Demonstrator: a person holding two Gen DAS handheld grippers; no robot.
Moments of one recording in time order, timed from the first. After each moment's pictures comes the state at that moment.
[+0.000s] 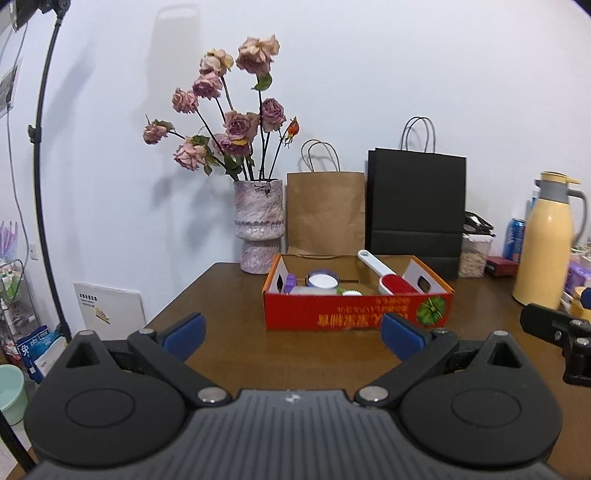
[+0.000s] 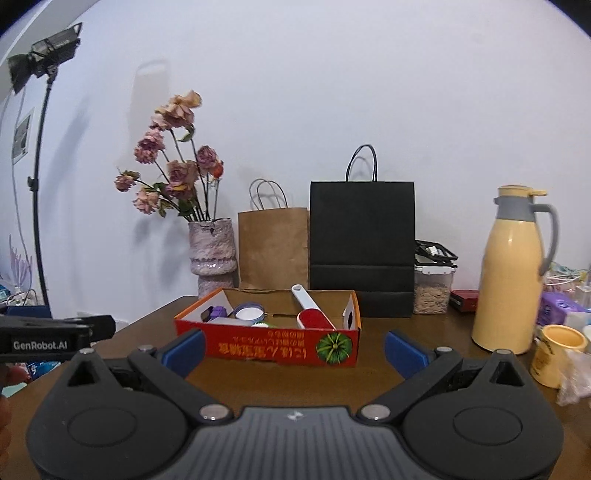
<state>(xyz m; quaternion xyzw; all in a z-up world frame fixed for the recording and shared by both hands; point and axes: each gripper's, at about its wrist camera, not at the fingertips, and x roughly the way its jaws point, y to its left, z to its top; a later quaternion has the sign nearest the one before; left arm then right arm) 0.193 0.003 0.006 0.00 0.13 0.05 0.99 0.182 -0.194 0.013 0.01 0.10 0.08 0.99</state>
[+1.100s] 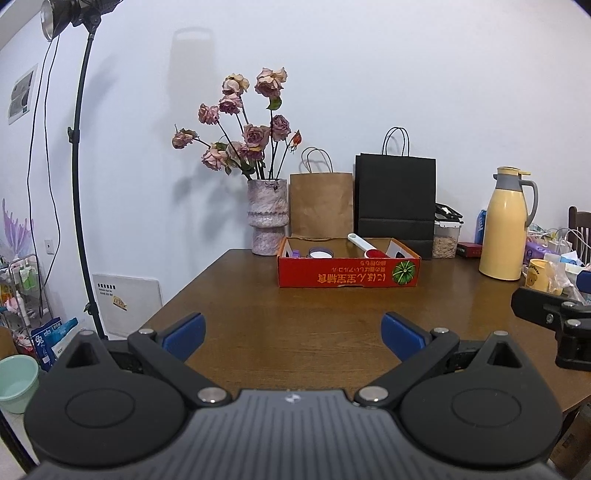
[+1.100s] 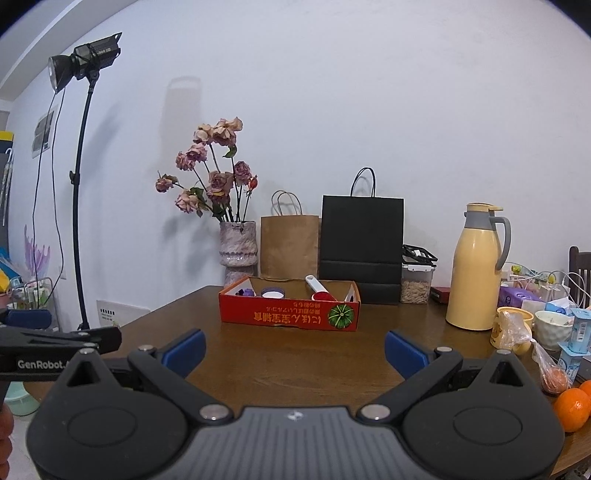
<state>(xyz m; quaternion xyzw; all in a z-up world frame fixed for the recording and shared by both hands) 0.028 0.018 -0.013 0.00 0.12 0.04 0.99 0.006 -0.176 0.008 -0.01 0.09 0.07 0.99</state>
